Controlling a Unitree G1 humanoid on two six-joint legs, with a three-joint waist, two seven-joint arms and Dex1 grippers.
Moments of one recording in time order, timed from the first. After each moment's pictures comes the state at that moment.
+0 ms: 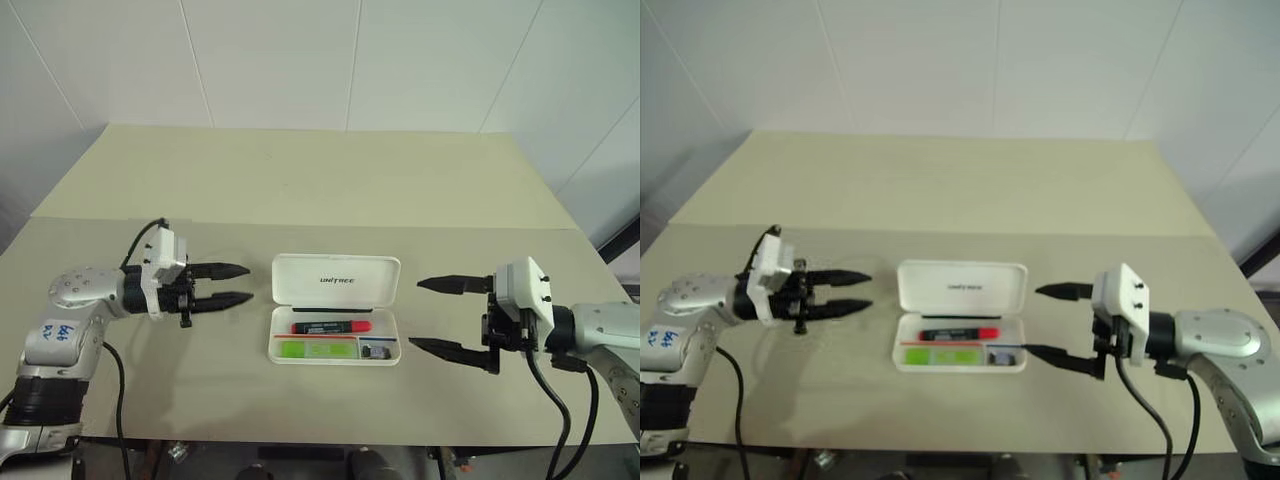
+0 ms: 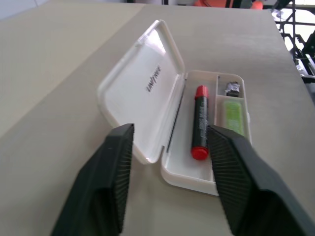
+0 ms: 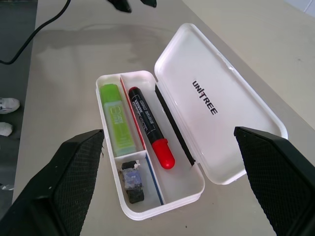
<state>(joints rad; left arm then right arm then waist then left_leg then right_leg) -0.44 0.79 0.16 0.02 -0.51 0.27 -1.23 -0.15 -0.87 -0.25 -0.52 0.61 0.47 1.07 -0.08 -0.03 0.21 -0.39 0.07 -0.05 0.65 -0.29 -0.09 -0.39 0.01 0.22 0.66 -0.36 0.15</state>
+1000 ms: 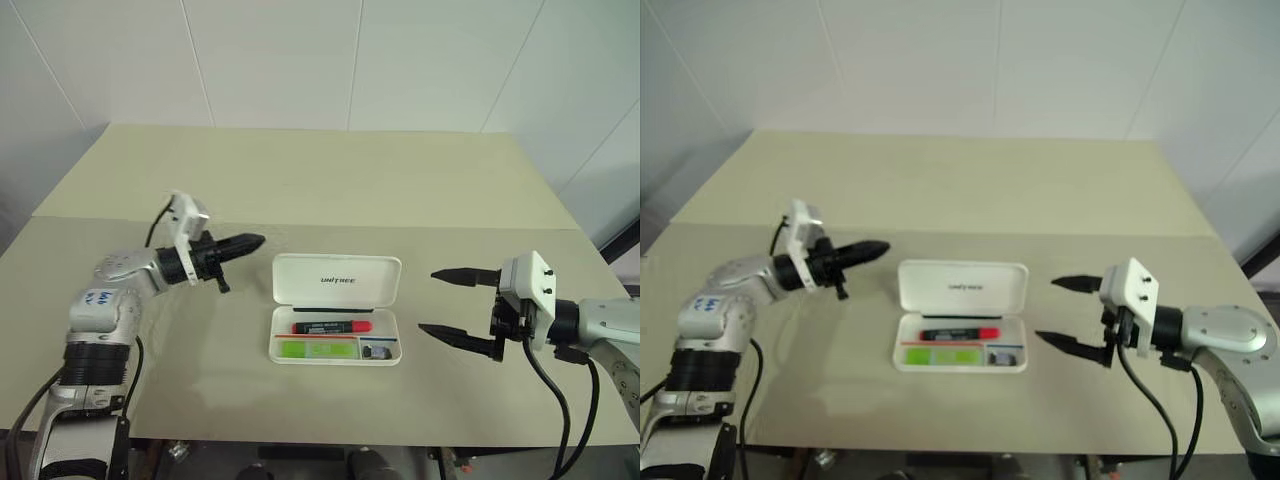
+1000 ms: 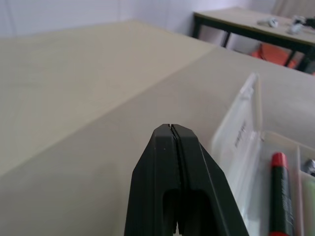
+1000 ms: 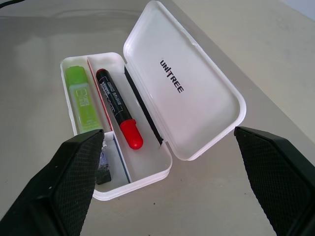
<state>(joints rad) -0.65 0.63 0.07 0.21 -0.49 0.44 -1.00 -0.15 -0.88 -0.24 -0.45 0.56 0.41 1.03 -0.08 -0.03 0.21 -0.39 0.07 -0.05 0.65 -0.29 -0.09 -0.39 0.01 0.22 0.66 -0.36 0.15</state>
